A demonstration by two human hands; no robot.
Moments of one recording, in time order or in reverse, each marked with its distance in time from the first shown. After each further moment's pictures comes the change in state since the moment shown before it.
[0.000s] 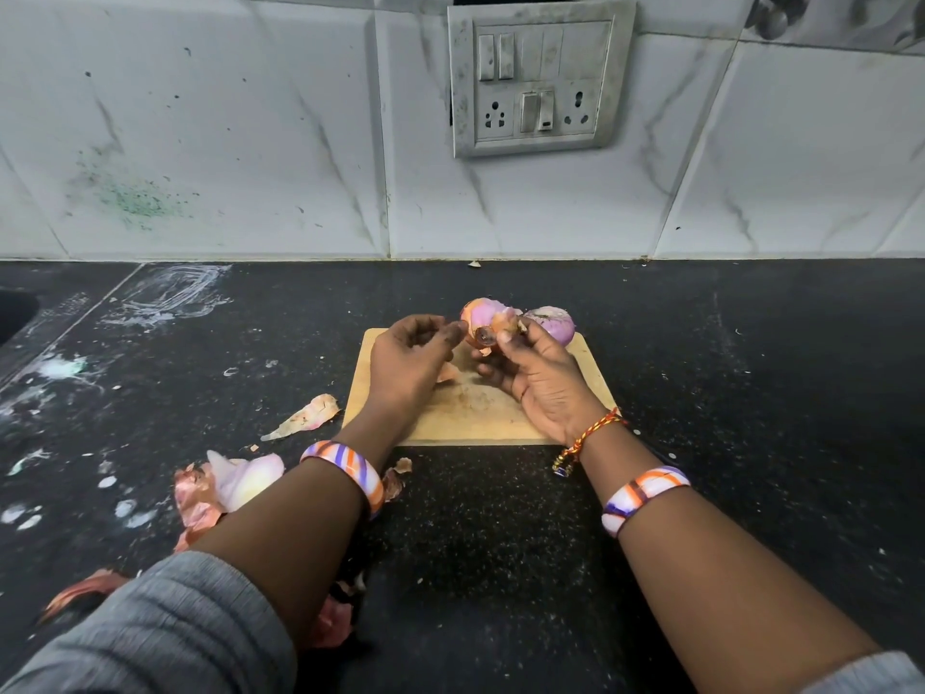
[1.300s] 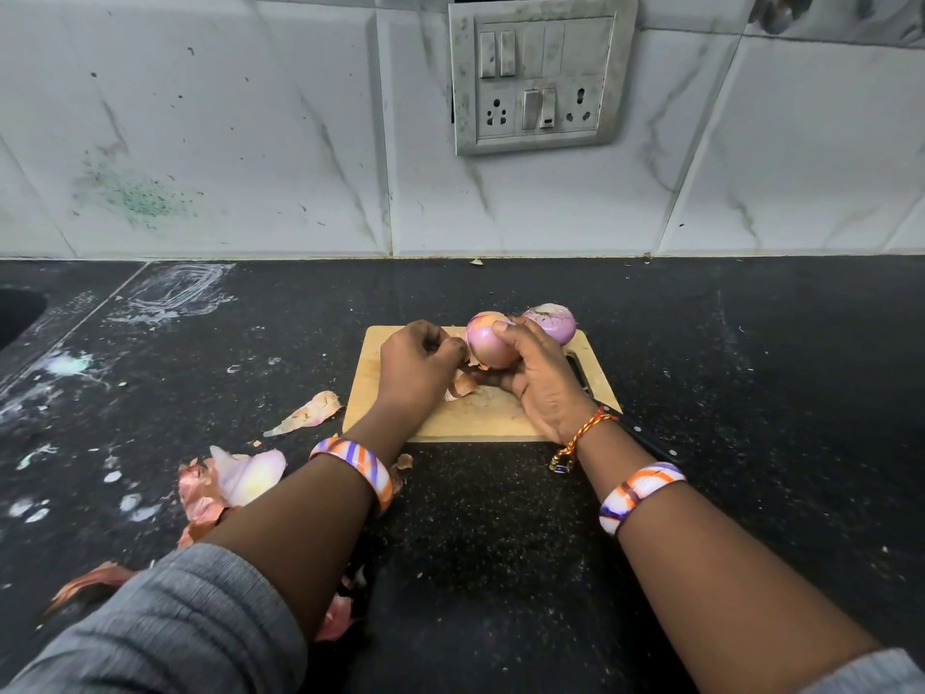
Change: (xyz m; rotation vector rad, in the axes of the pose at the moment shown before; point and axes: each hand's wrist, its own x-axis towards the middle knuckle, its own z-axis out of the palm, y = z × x) left_hand -0.003 -0.001 0.004 0.397 0.028 0.149; right_hand 0.002 0.003 0.003 -0.104 0.038 -0.016
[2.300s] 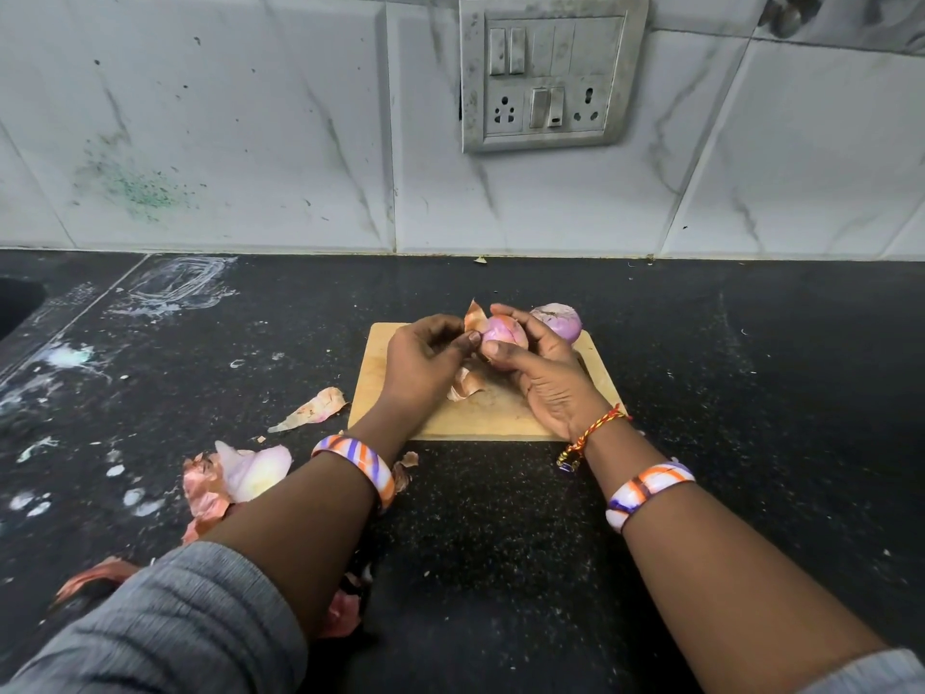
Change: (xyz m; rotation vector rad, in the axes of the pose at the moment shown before) left_hand 0.001 -0.006 -0.001 -0.298 -0.112 0.091; right_hand -0.004 -0.004 -0.001 0.033 -0.074 -0.027
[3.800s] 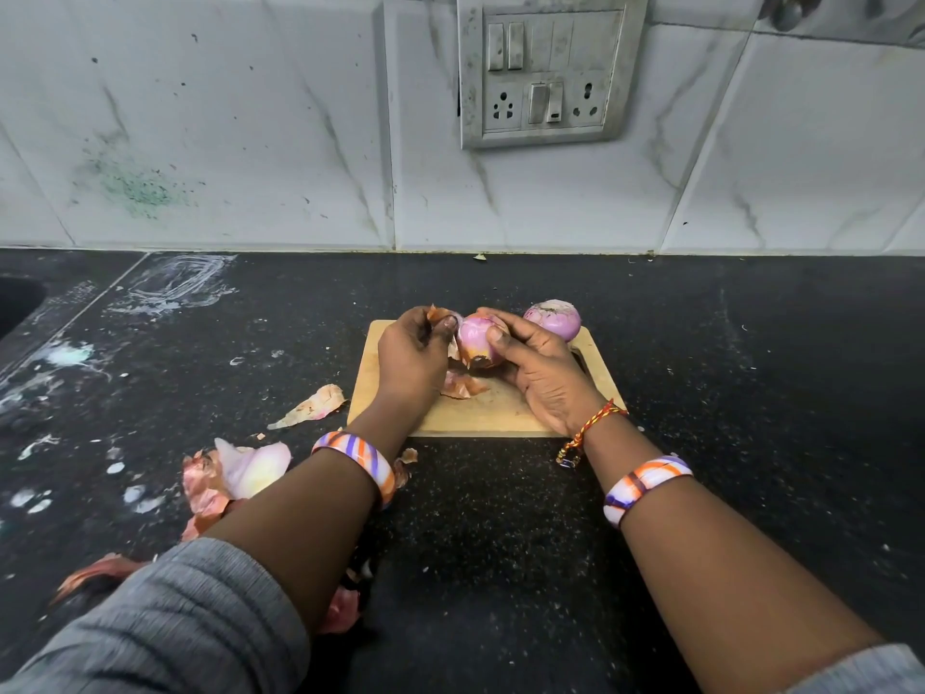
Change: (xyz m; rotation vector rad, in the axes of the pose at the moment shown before) left_hand 0.005 -0.004 0.000 0.078 0.164 -0.085; right_hand 0.004 0.003 -0.001 -0.076 -0.038 0.022
